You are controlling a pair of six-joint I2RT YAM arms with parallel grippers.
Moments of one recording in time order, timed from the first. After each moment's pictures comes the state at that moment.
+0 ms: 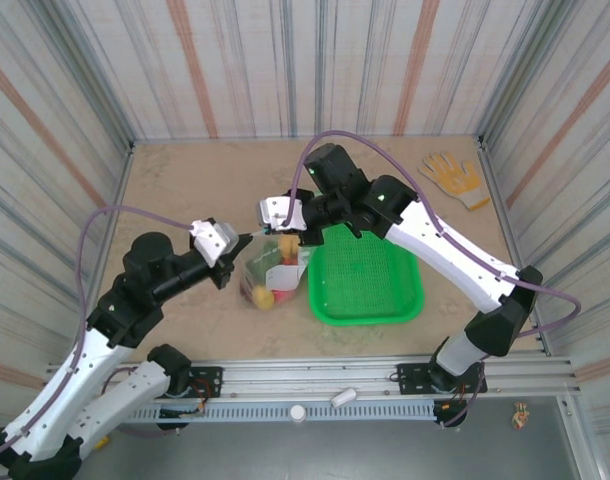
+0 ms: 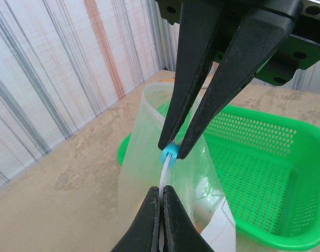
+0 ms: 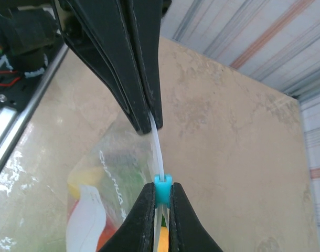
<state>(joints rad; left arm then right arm) -0.59 0.63 0.83 -0.39 0.26 0.26 0.86 1.57 1.72 -0.85 -0.45 -0.87</state>
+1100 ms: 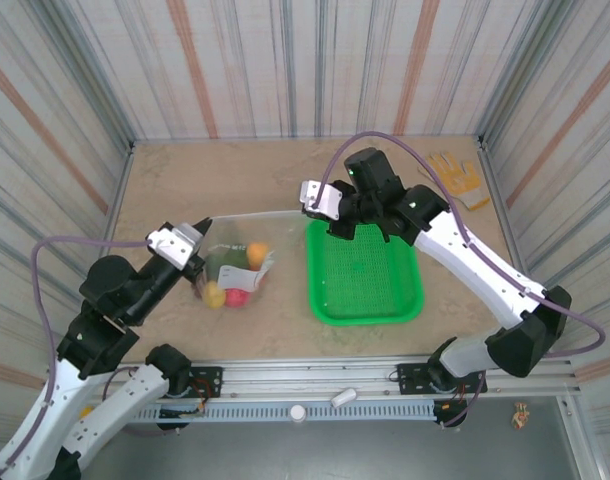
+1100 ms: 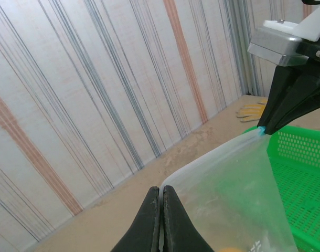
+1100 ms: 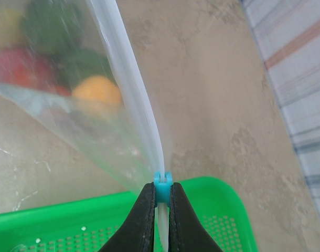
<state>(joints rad) -0.60 0.47 0.87 -0.39 -0.05 0.36 0.70 1.40 1.45 -0.75 -0.25 -0.71</state>
